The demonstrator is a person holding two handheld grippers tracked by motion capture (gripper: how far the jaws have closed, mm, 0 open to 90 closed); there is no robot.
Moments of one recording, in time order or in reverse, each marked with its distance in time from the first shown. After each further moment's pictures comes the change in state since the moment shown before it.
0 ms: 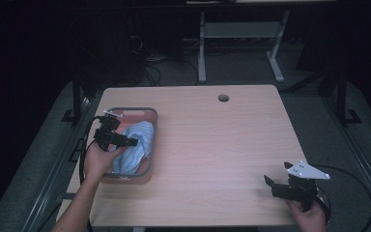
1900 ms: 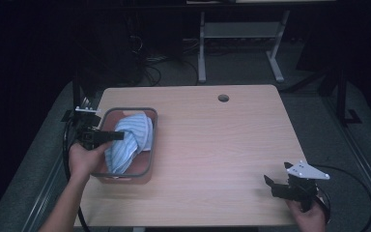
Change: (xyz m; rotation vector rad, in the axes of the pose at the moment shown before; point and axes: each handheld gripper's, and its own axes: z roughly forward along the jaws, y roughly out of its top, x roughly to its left) left arm 0.015 -0.011 -0.051 -0.183 -0.121 -0.078; right arm 0.001 0.000 0.000 0.001 -0.008 0.011
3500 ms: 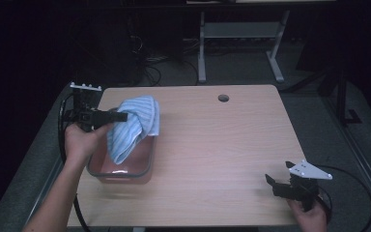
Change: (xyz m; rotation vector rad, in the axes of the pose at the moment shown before) left arm -0.048 0.054 -0.034 -0.049 -0.034 0.087; right arm -0.002 0.002 -0.003 -0.015 -0.003 0.005
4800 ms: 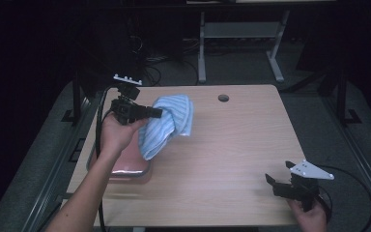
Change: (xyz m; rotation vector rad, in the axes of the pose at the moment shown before) left arm -0.062 0.032 0.058 0.035 -0.118 0.086; right arm 0.000 0.000 -0.001 -0.014 0.015 0.018
